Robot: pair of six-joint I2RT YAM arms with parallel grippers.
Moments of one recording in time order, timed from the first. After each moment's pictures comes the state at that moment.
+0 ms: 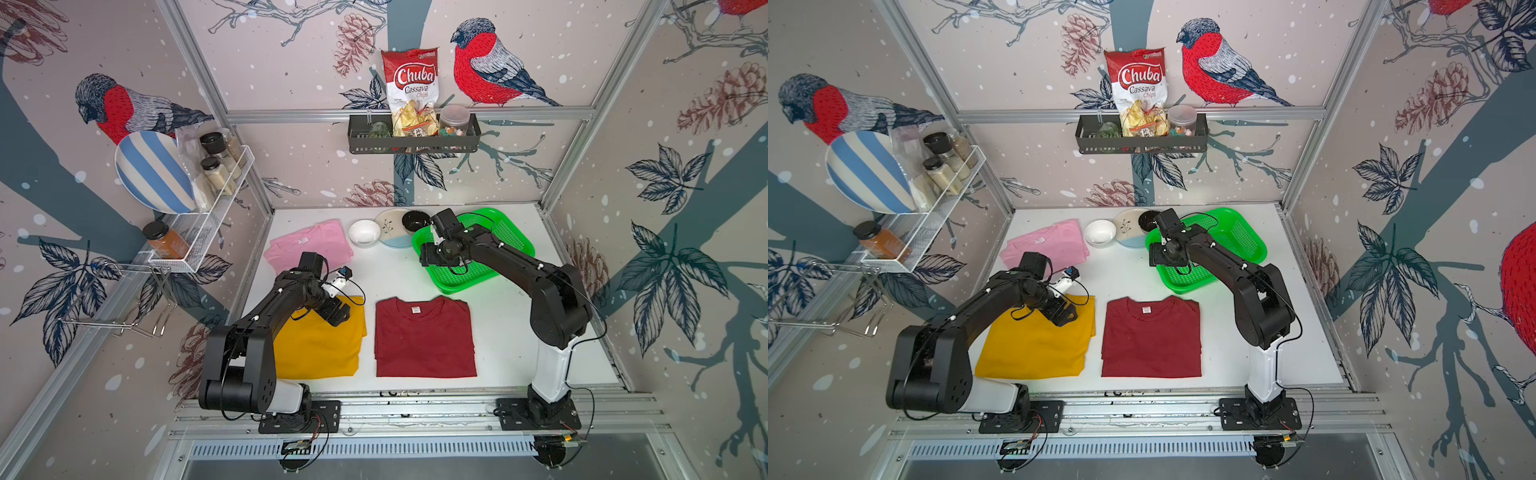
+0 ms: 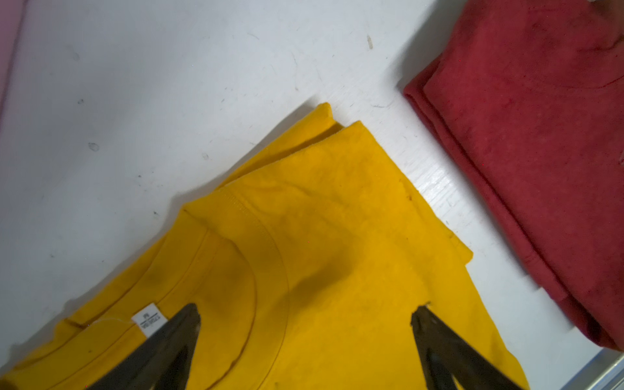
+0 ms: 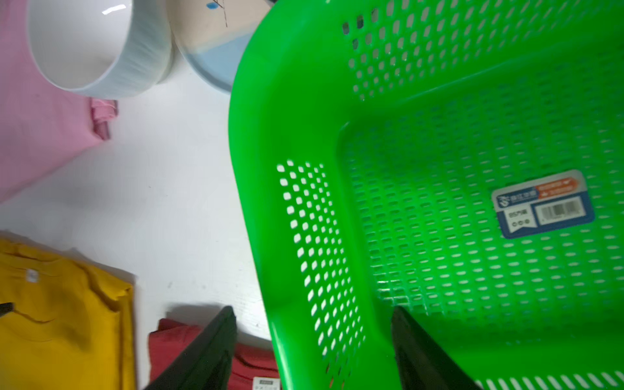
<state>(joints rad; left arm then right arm) -0.09 1.43 0.87 -0.75 0.29 0.58 0.61 1.94 1.58 -0.73 -0.01 0.42</state>
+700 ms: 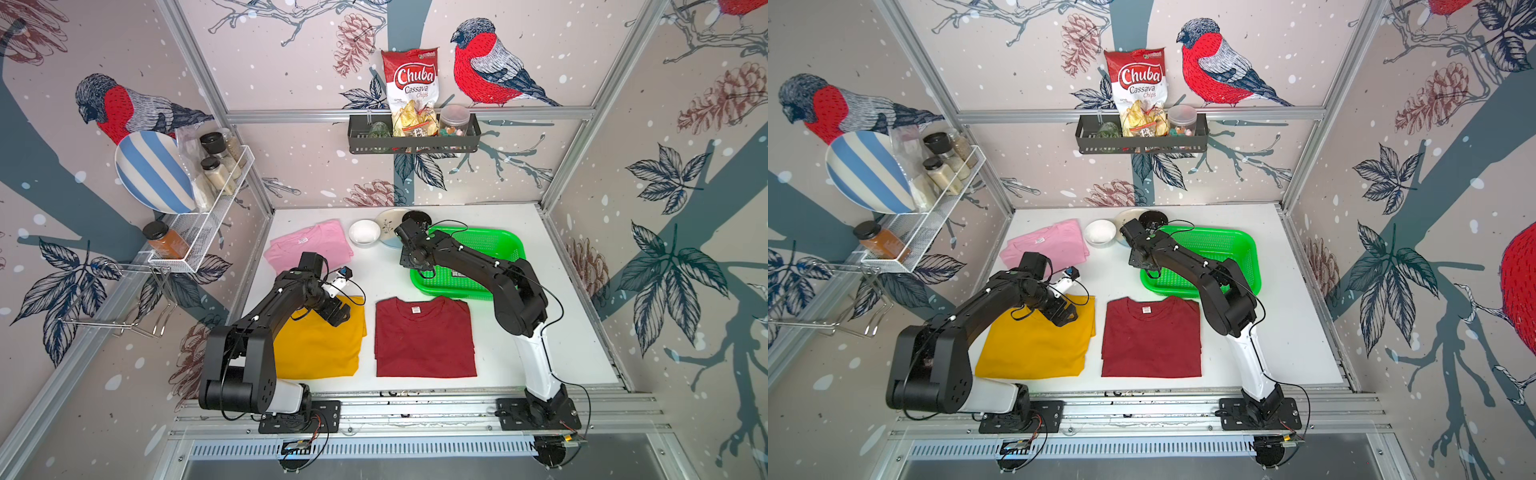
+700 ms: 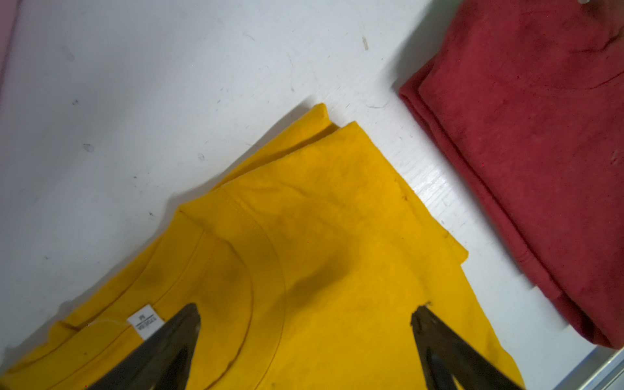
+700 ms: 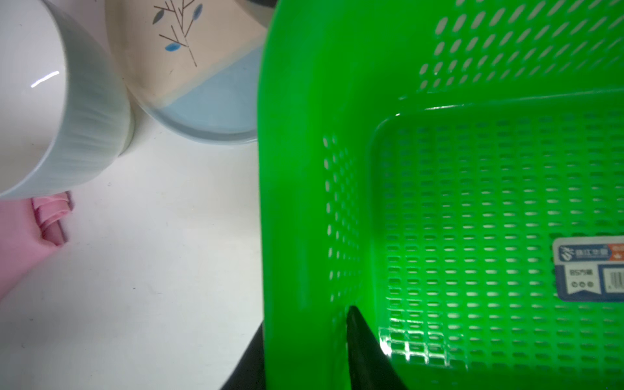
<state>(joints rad) -0.09 1.43 0.86 -0.75 0.30 0.58 0.78 2.21 1.85 -0.75 0.23 0.79</state>
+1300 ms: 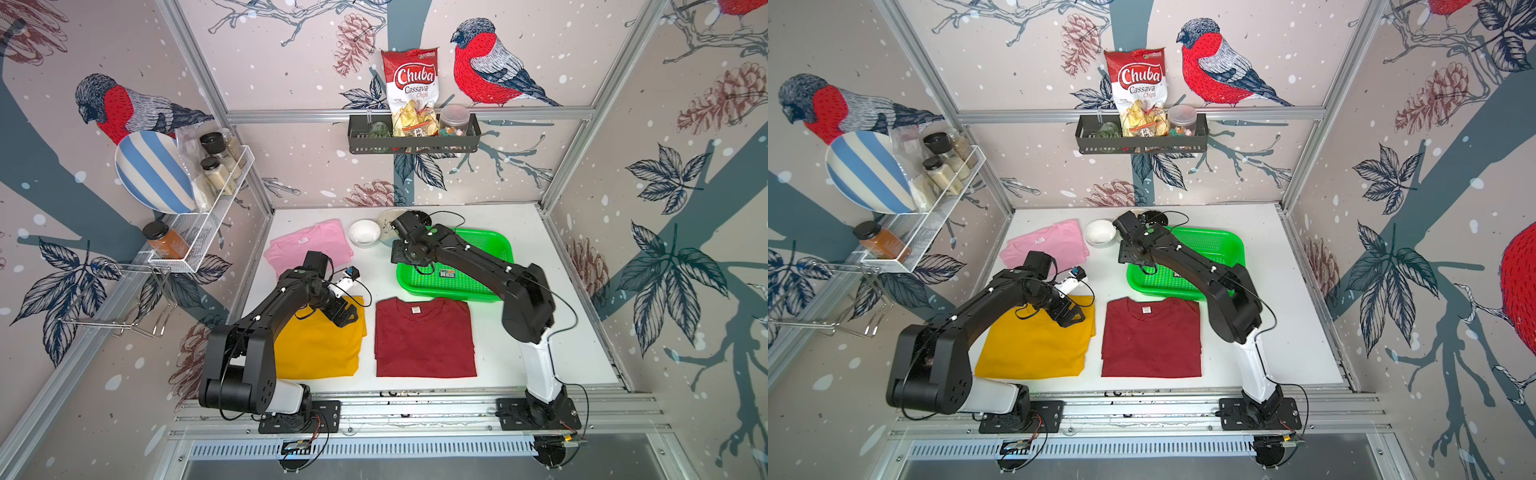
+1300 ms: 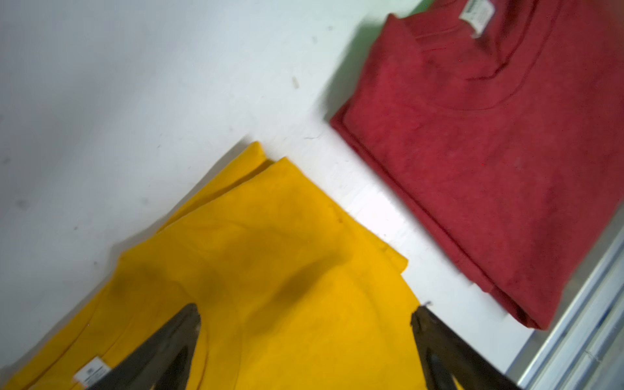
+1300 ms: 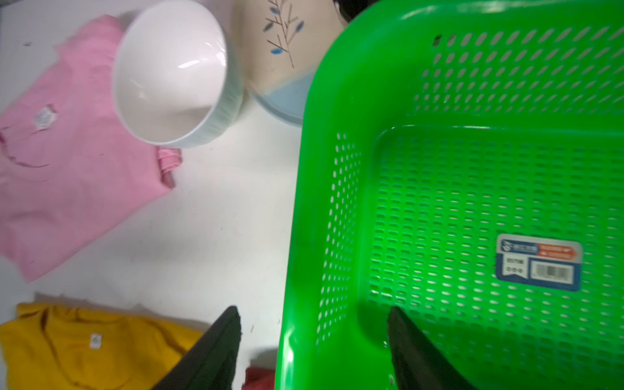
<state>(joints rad) -0.16 1.43 0.89 -0.79 0.43 0.61 0.81 2.00 1.79 -0.78 0.15 0.68</state>
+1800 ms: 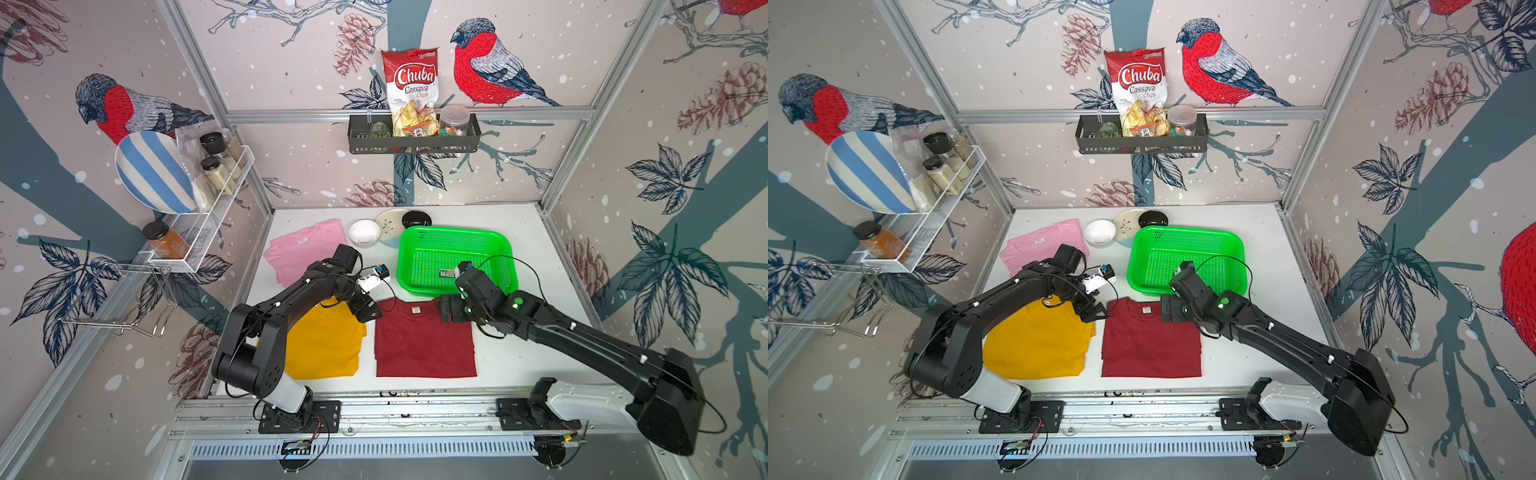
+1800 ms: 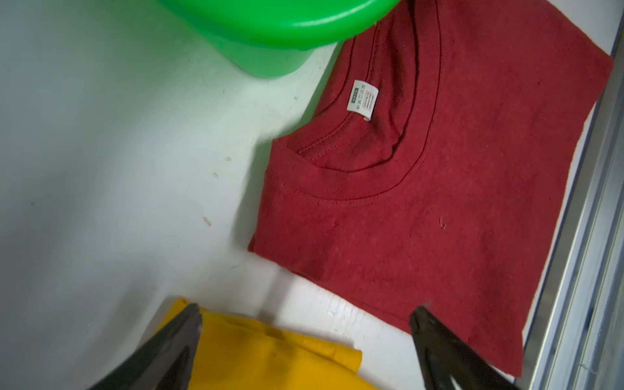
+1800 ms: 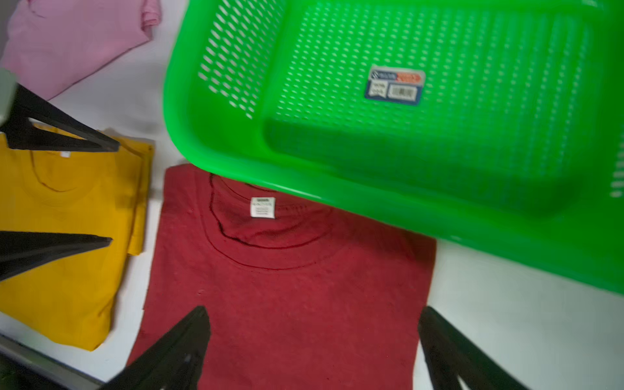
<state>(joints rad) -0.37 1.58 1.01 -0.67 0.47 0.62 0.87 1.15 0.80 -0.63 0.17 0.66</state>
